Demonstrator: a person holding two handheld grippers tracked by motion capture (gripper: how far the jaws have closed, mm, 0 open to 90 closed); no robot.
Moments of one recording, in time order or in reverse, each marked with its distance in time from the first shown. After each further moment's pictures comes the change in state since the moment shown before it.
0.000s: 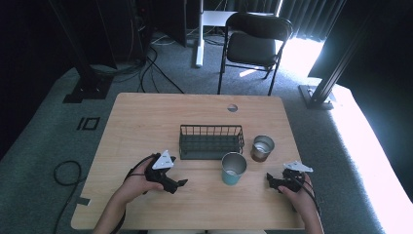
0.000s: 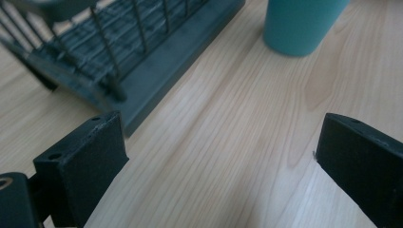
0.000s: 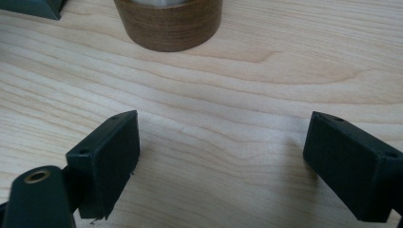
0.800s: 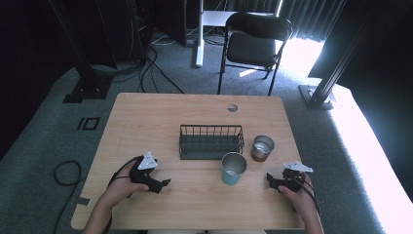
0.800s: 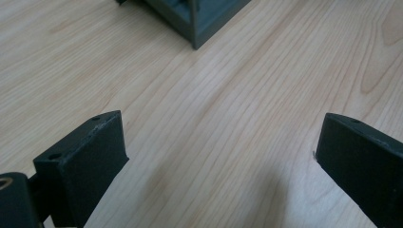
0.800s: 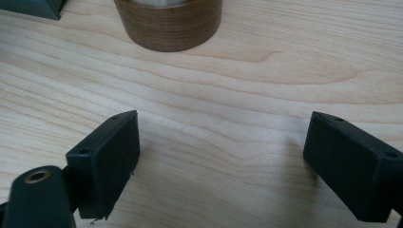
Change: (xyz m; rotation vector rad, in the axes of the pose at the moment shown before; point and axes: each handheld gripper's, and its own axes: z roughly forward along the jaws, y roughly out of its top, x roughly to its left) left arm 0.026 -0.046 -0.022 0.104 0.112 -0.087; right arm 0.000 0.000 0.000 0.000 0.000 -0.001
